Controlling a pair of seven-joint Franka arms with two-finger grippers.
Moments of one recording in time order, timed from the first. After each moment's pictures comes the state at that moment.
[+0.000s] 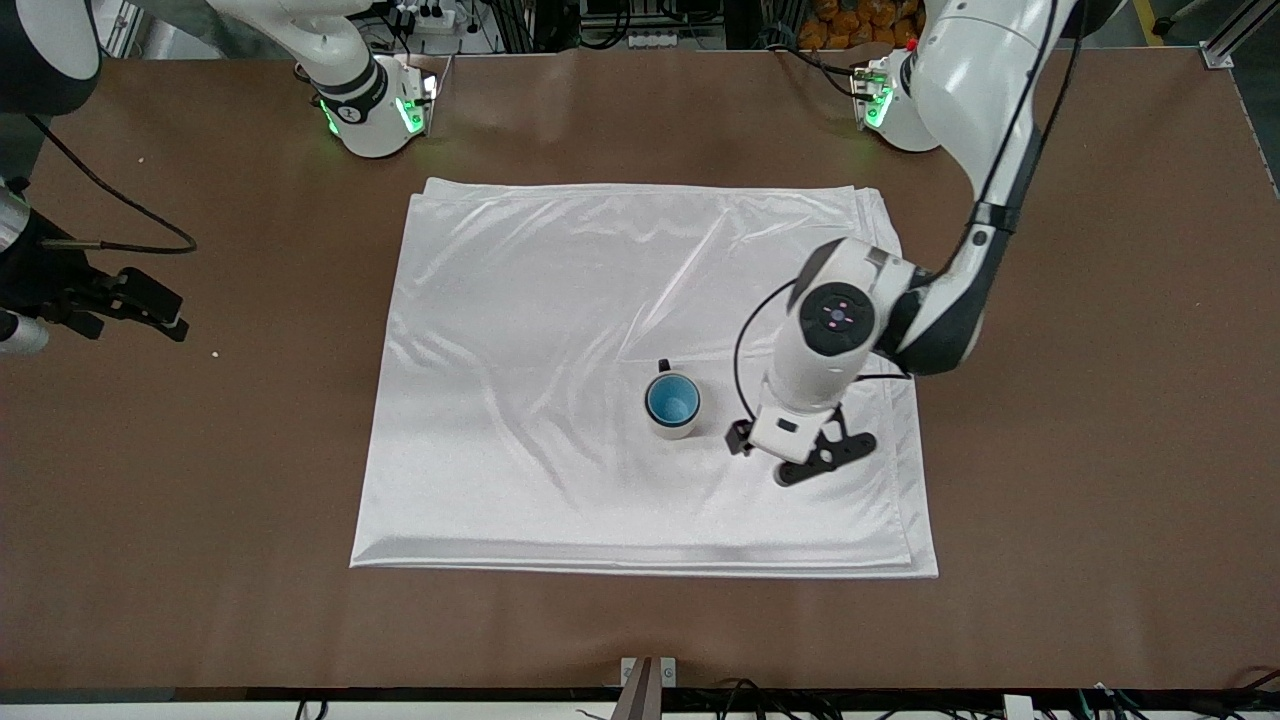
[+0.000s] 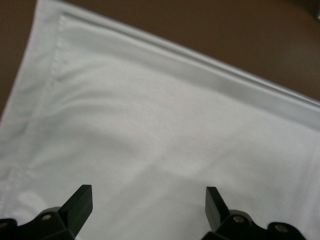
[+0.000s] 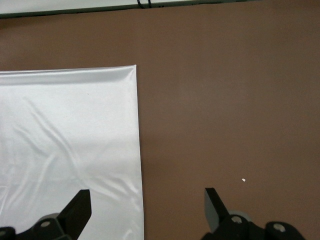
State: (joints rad) left arm -0.38 0.65 -0.08 -1.42 0.13 2.17 -0.85; right arm 0.03 0.06 -0.02 -1.60 0.02 1.77 0.06
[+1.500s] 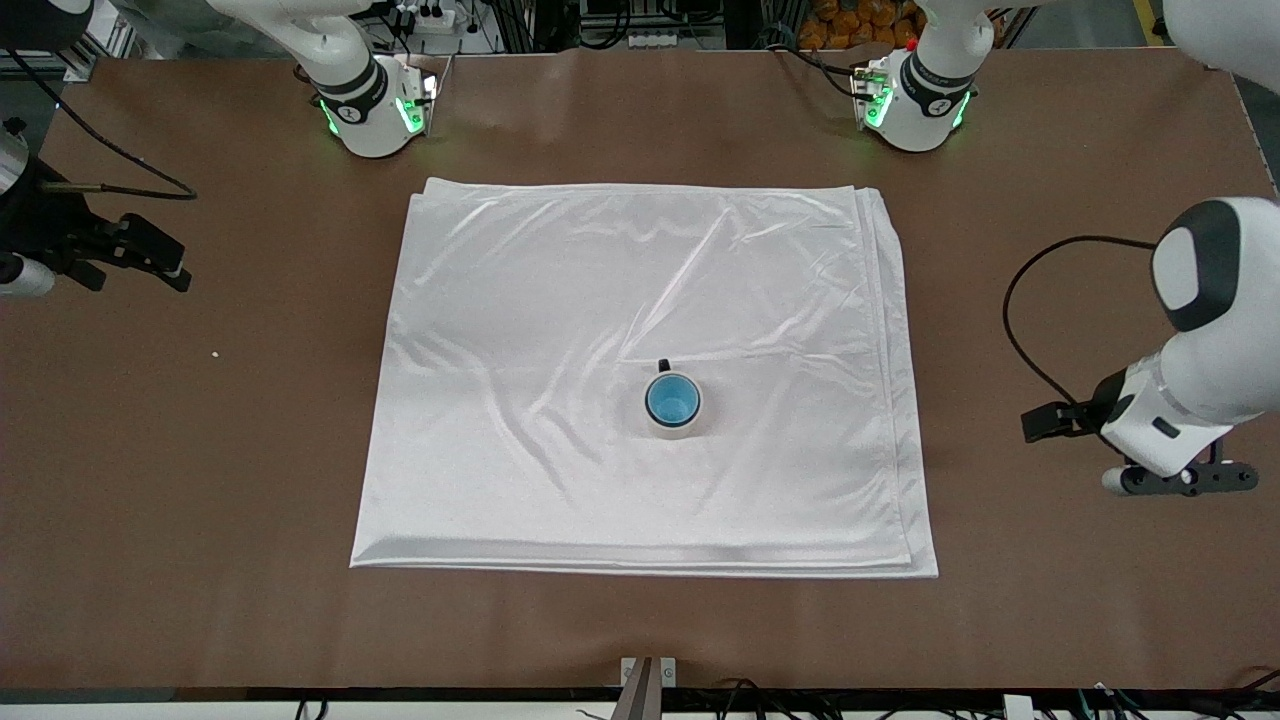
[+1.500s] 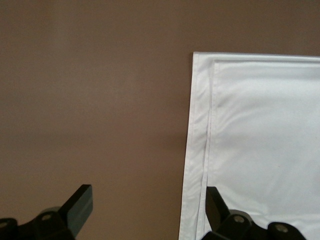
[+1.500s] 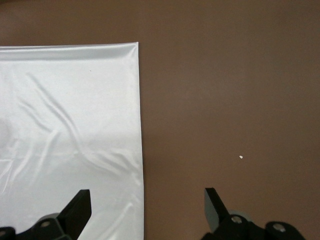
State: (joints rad) left arm 0.05 0.38 -0.11 -1.46 0.05 1.86 -0.09; right arm 0.03 -0.06 -0.02 -1.69 0.02 1.70 0.05
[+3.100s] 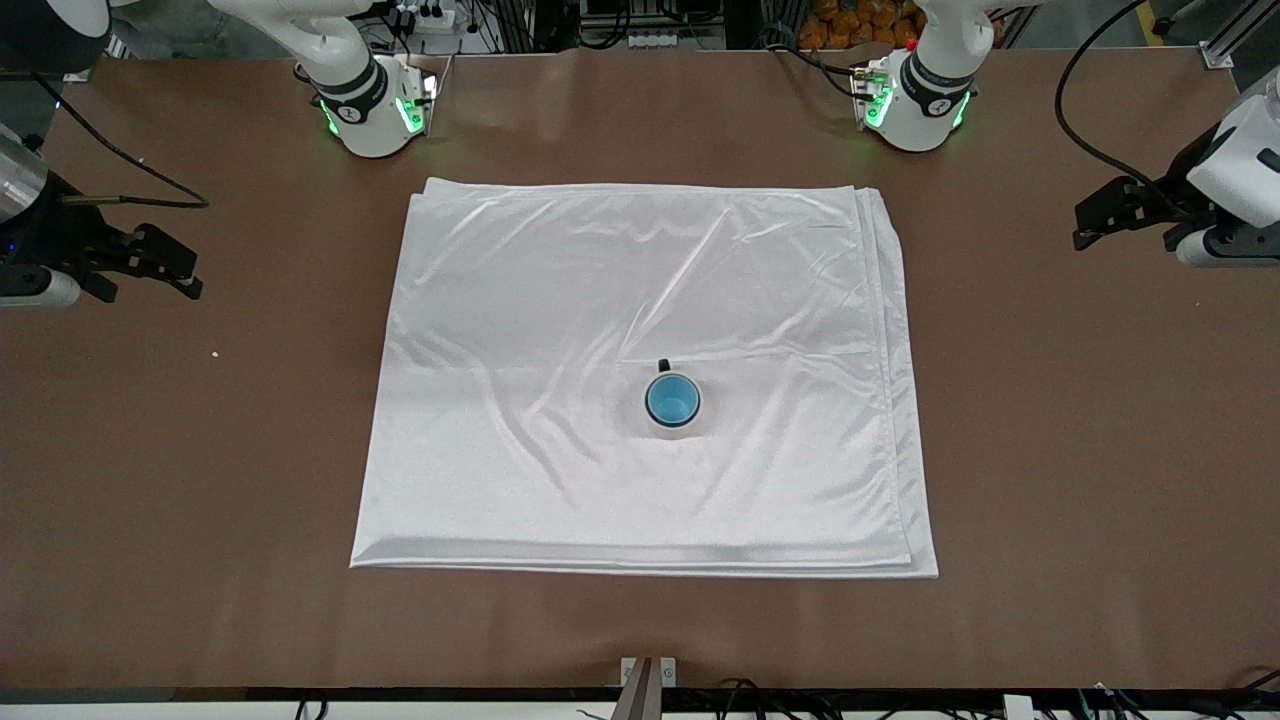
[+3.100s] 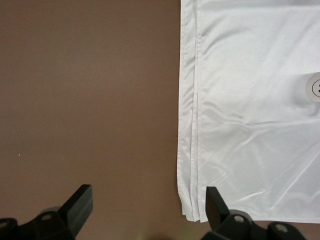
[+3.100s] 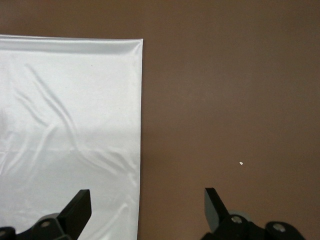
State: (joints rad) left arm 0.07 -0.07 -0.12 -1.66 0.01 1.56 -0.03; right arm 0.00 -0.04 0.02 -1.70 0.02 1.72 -0.01
